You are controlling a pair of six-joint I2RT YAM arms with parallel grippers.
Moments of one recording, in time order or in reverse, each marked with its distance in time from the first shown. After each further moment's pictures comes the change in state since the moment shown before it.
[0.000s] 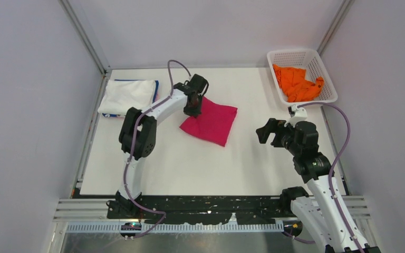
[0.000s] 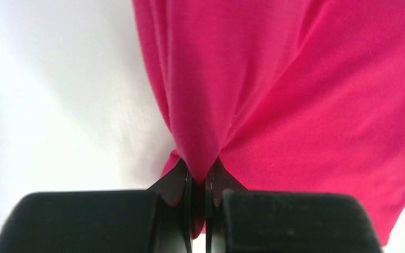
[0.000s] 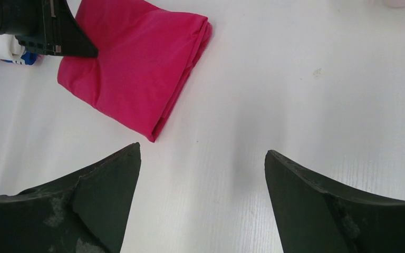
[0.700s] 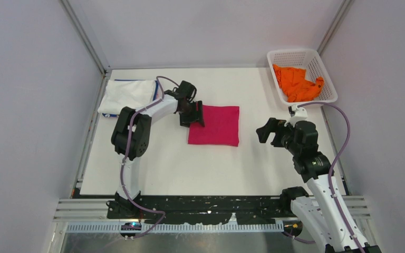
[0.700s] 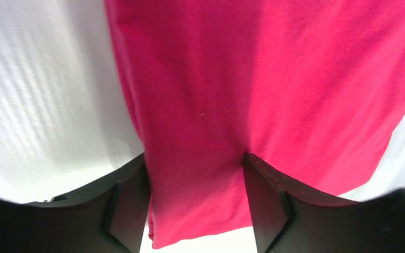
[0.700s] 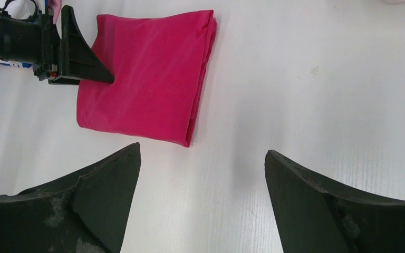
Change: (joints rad) left arm 0.096 -0.061 -0.219 0.156 0.329 -0.143; right arm 0.000 0.004 0.006 0.000 0.014 0.013
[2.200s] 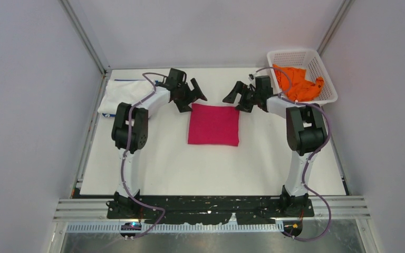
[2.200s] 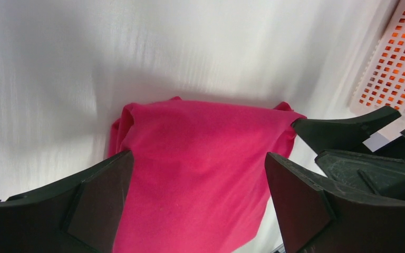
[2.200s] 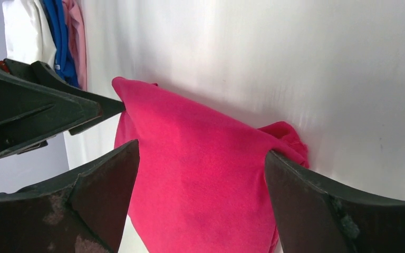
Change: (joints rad) left arm 0.113 0.111 0.148 0.221 0.095 -0.327; right arm 0.023 1.384 0.650 0.457 -0.410 0.275
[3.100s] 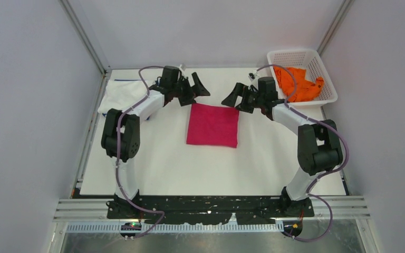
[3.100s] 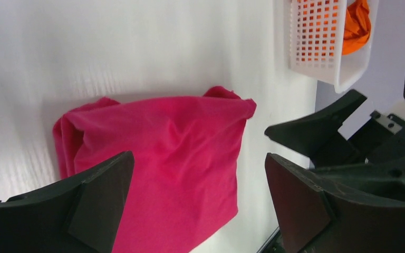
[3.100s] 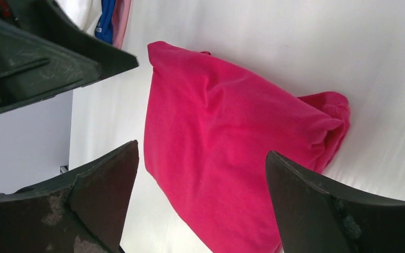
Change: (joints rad) left arm 0.002 -0.240 -0.196 0.200 0.125 0.144; right arm 0.038 -0.322 -0.166 -0.055 0.041 -0.084
